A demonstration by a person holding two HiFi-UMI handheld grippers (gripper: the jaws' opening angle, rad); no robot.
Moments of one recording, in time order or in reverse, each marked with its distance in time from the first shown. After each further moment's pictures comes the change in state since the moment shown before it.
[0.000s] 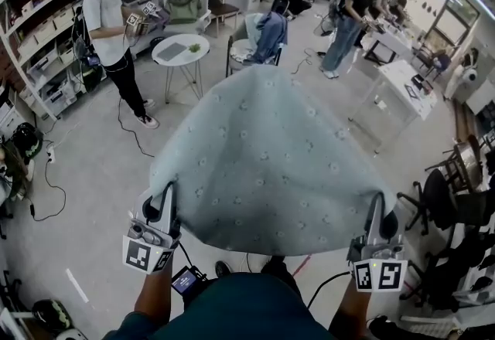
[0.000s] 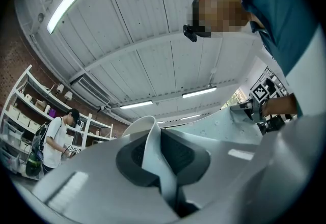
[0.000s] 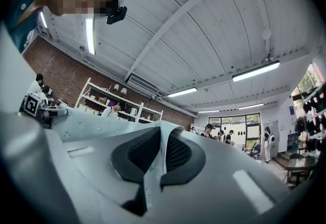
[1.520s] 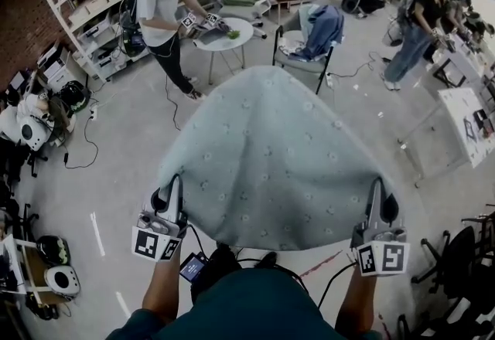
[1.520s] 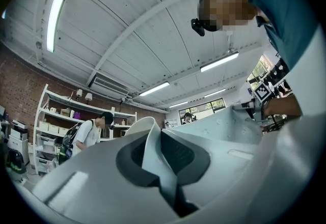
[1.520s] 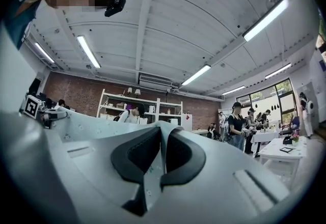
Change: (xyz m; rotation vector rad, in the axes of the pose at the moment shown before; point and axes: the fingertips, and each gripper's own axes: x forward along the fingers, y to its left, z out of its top) left arm 0.161 -0.087 -0.099 0.129 0.209 0.323; right arm 0.227 -0.178 -0.153 0.190 0.046 0.338
